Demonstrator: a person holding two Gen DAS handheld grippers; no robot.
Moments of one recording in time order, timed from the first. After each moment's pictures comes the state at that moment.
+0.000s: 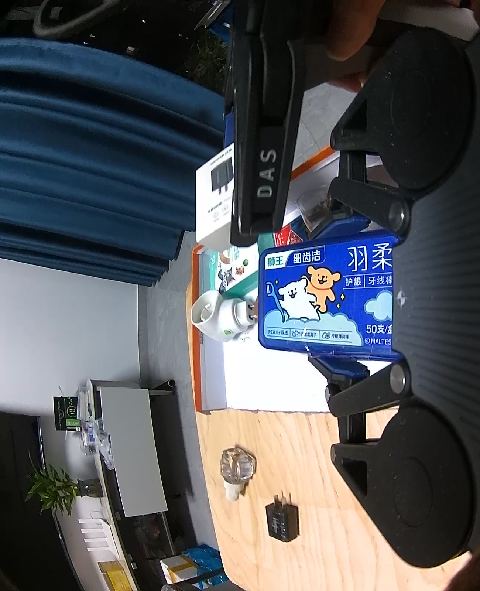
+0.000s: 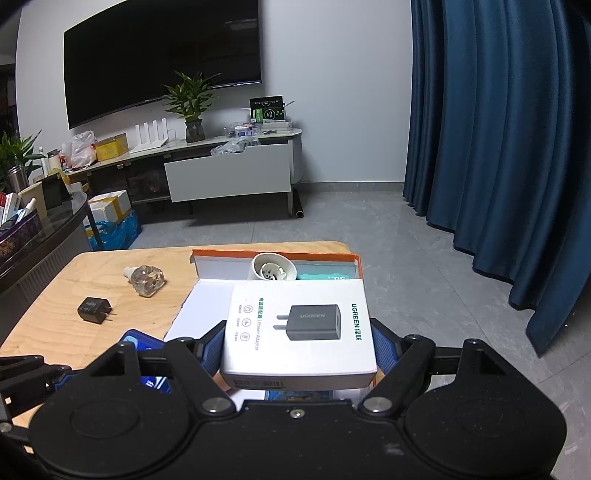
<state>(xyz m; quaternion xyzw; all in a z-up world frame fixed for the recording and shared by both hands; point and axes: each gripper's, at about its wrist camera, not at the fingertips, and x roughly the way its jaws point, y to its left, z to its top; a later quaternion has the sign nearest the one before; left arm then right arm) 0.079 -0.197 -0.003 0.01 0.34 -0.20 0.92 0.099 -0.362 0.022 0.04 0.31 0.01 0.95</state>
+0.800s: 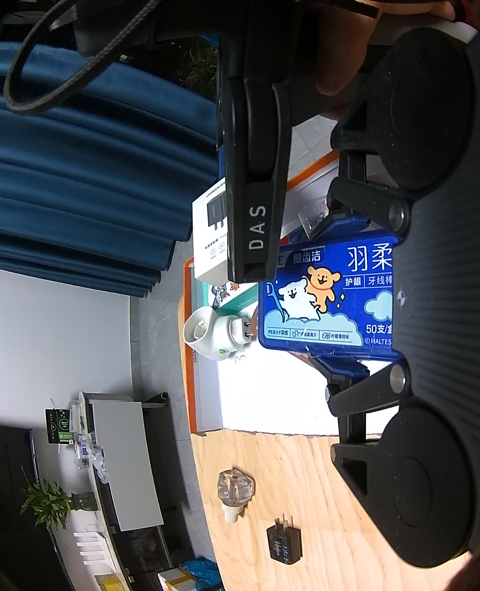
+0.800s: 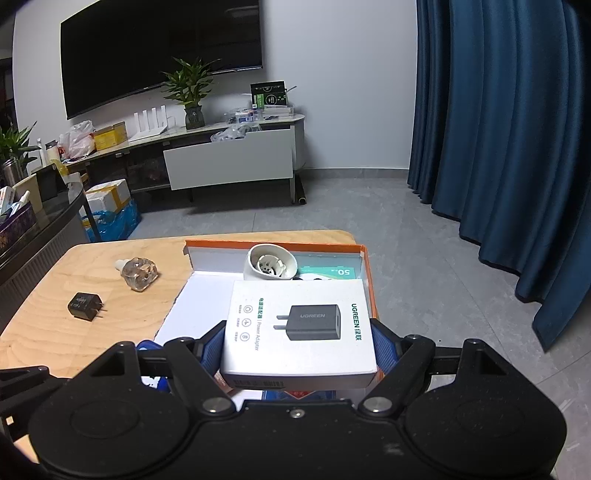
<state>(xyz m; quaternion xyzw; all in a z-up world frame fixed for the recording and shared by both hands) 0.092 -0.208 -0.011 0.01 0.35 -0.22 0.91 0.126 -0.362 0.011 0.04 0.33 0.02 0.94</state>
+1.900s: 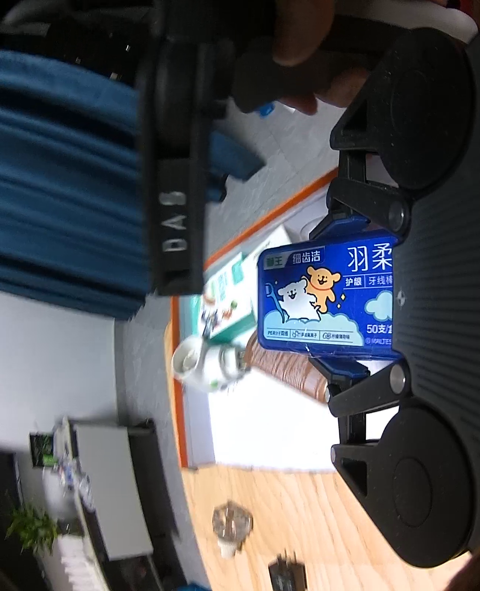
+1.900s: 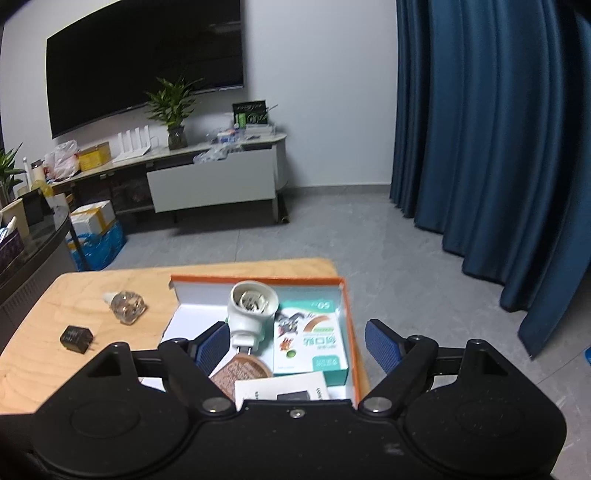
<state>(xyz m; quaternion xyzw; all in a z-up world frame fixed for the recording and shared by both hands) 0.107 -0.224 -0.015 0.00 0.38 -0.27 0.89 0.131 -0.366 0.038 0.04 0.30 -0.02 0.95</state>
